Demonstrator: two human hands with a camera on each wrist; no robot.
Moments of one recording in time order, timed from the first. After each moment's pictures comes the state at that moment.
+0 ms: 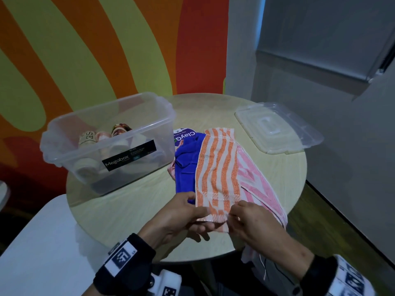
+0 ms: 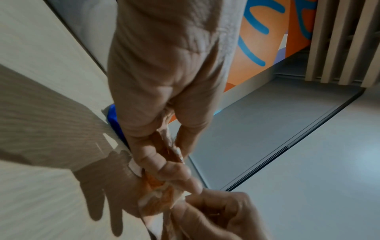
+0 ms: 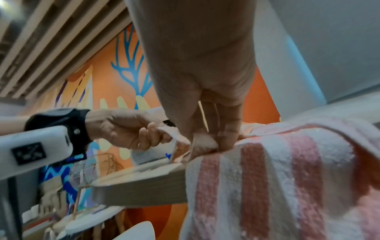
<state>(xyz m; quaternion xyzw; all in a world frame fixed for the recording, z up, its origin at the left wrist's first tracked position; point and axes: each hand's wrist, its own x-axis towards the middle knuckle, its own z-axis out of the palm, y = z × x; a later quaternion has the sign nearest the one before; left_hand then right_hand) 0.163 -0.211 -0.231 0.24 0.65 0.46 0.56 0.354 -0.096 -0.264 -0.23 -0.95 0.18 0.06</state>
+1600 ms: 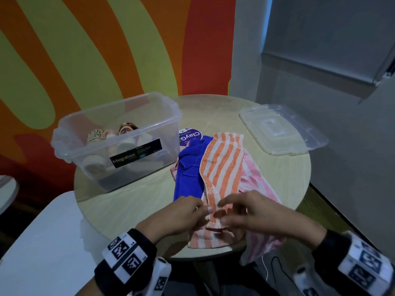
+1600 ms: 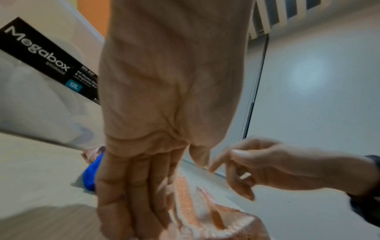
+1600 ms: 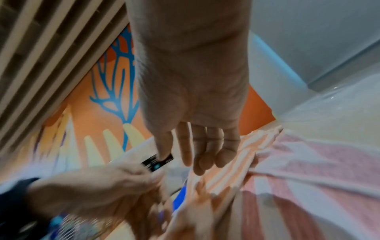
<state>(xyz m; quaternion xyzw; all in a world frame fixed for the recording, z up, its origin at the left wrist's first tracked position) 0.149 -0.215 -0.230 0.54 0.77 0.12 0.32 0.342 -0.079 -0.213 -0.15 -0.93 0.35 -0.01</state>
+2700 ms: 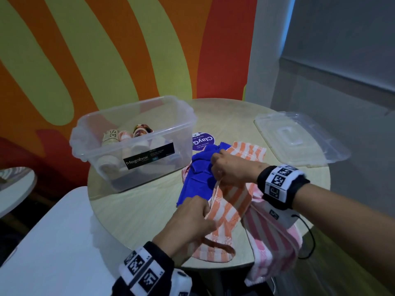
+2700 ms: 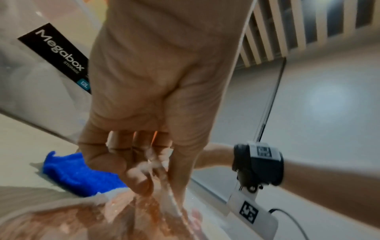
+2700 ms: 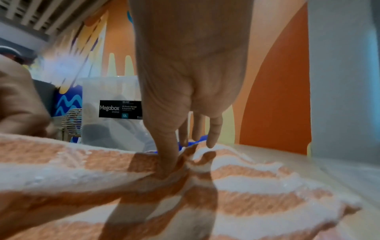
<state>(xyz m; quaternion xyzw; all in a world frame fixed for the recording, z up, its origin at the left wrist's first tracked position) 0.162 -0.212 -0.225 0.42 0.85 0.18 0.26 0.200 -0.004 -0.203 -0.05 -0.99 0.01 -0.10</state>
